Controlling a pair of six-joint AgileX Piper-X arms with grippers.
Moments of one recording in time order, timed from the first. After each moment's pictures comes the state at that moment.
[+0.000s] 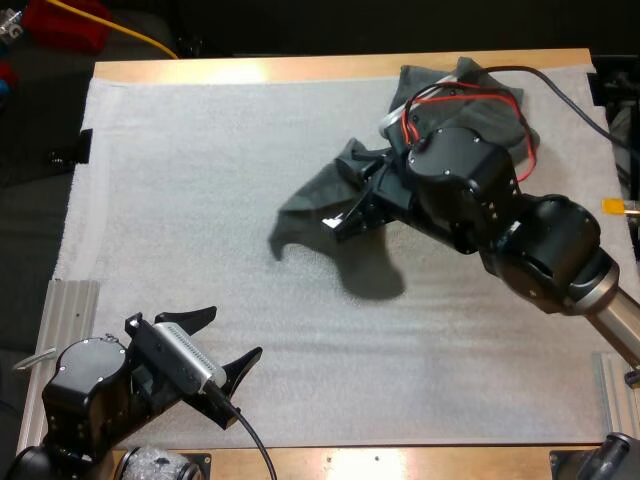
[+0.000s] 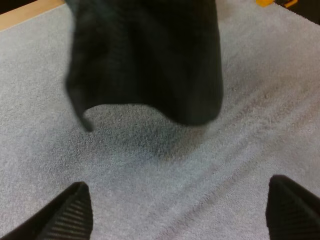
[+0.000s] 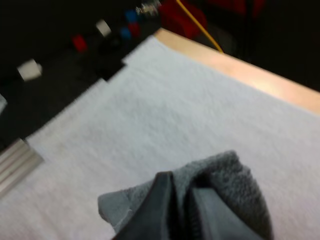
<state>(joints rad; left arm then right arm) -0.24 0.39 -0.76 1.04 0.44 -1.59 0.84 1.38 -1.61 0.79 0.09 -1.71</state>
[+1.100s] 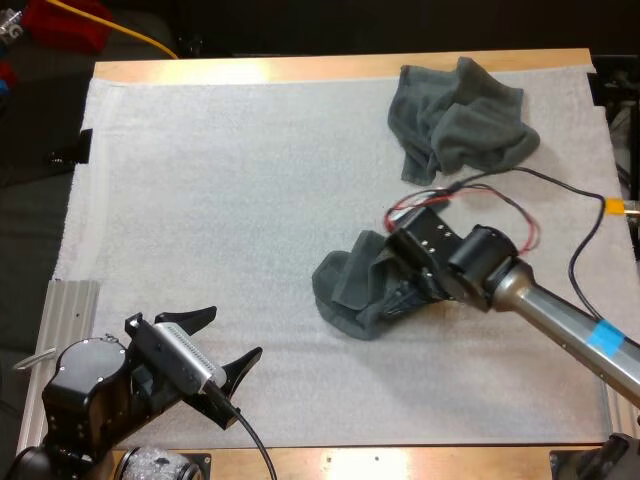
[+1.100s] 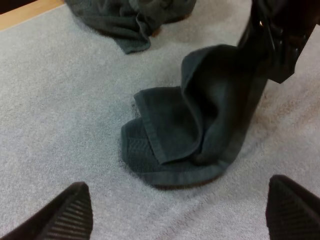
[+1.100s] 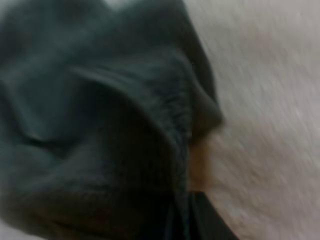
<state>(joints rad) -0.24 0.39 -0.76 1.04 0.44 -1.59 0.73 1.47 -1.13 1.07 0.23 -1.73</state>
